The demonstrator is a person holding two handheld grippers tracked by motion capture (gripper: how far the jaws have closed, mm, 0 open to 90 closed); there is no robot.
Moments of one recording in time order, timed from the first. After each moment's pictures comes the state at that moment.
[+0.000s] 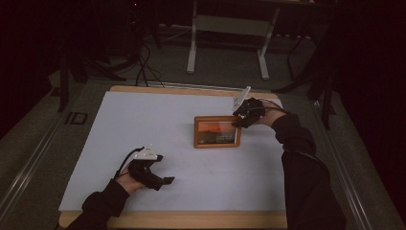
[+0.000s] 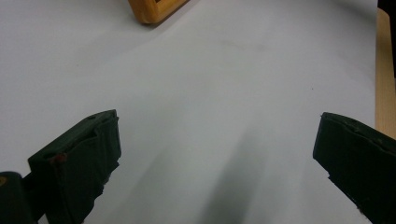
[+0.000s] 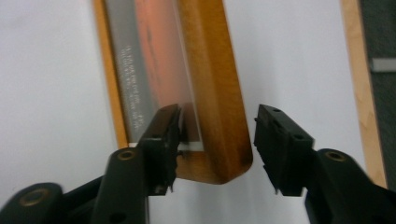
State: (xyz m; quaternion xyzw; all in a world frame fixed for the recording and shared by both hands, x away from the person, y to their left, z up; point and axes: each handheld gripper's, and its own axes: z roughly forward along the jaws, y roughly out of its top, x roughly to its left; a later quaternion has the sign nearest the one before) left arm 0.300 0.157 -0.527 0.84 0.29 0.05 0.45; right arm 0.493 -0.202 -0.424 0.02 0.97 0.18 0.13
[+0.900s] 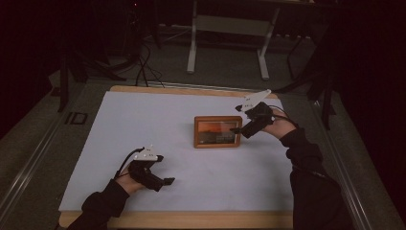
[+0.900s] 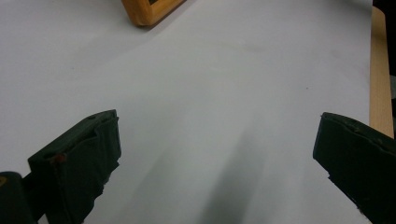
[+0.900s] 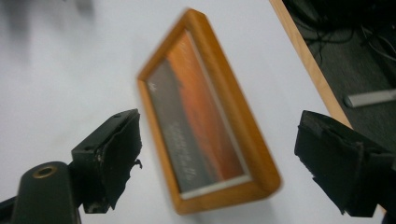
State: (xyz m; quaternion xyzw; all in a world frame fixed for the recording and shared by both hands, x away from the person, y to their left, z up) left arm 0.298 0.156 -0.525 0.85 0.28 0.05 0.45; right arm 0.435 -0.213 -0.391 0.07 0.93 0.33 0.15
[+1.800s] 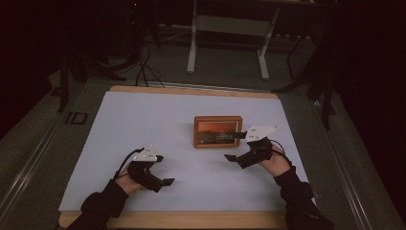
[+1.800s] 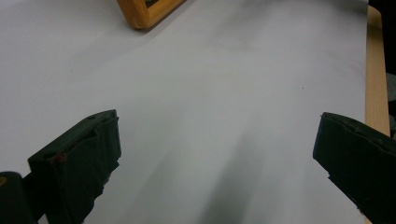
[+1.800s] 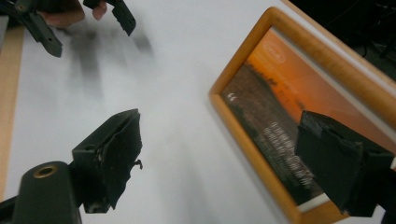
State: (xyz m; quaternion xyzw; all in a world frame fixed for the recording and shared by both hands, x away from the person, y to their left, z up) left arm 0.295 0.156 -0.523 0.85 0.28 0.05 0.45; right arm 0.358 -0.222 -0.451 0.13 0.88 0.45 0.11
